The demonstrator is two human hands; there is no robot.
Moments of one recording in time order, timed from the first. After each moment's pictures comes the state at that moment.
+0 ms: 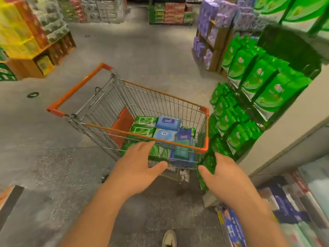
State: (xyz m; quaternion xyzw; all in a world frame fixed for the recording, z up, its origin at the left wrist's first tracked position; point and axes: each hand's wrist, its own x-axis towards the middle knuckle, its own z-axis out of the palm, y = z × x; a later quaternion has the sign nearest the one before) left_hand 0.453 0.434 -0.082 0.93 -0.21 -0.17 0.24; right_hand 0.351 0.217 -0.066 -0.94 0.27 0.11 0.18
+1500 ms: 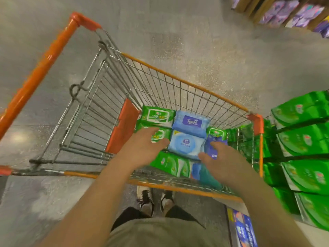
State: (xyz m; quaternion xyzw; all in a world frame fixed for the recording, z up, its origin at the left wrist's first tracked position) left_hand 0.864 0.415 -0.211 0.87 -0.11 -0.36 0.31; right_hand 0.757 0.210 -0.163 -0.89 0.27 0.29 0.24
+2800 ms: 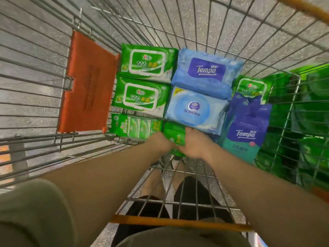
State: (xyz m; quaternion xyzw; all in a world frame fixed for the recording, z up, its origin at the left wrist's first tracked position) left_hand 0.830 0.307 -0.497 0.80 0.12 -0.57 0.18; right_hand 0.772 0.173 -0.555 -0.84 0.13 0.48 0.22
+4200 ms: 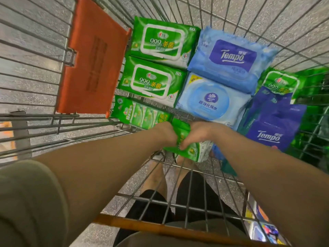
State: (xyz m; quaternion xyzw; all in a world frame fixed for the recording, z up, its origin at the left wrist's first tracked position) left_hand 0.838 0.321 -0.529 0.78 0.05 -0.62 0.09; right_hand 0.820 0.172 -0.562 -0.70 0.04 0.66 0.26
